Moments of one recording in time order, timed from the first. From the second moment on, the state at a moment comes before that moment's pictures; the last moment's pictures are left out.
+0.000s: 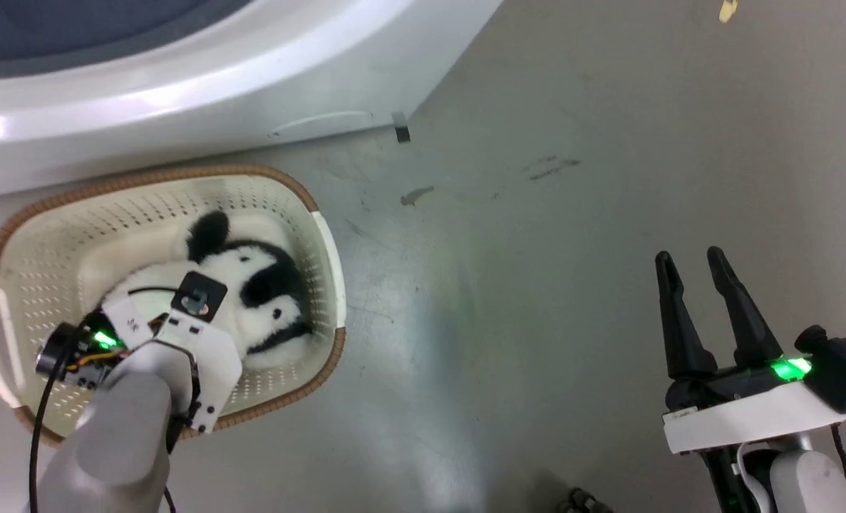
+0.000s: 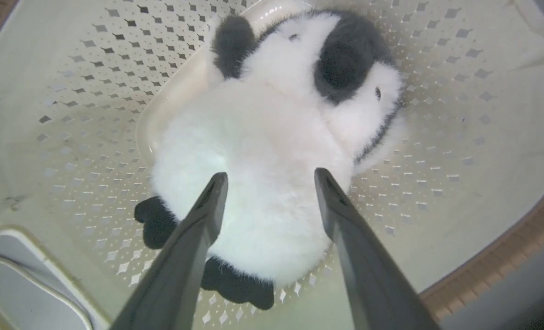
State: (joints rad) left arm -0.58 0.34 -0.29 0.79 0.02 -0.06 0.25; right arm -0.15 -0.05 0.04 -0.01 0.37 0.13 -0.19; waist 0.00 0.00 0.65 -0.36
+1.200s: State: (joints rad) left arm -0.74 0.39 -0.40 1.12 -0.08 0.02 0.13; right arm -0.24 -0.05 0.02 0.01 0.45 0.13 -0.26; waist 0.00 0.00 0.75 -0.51
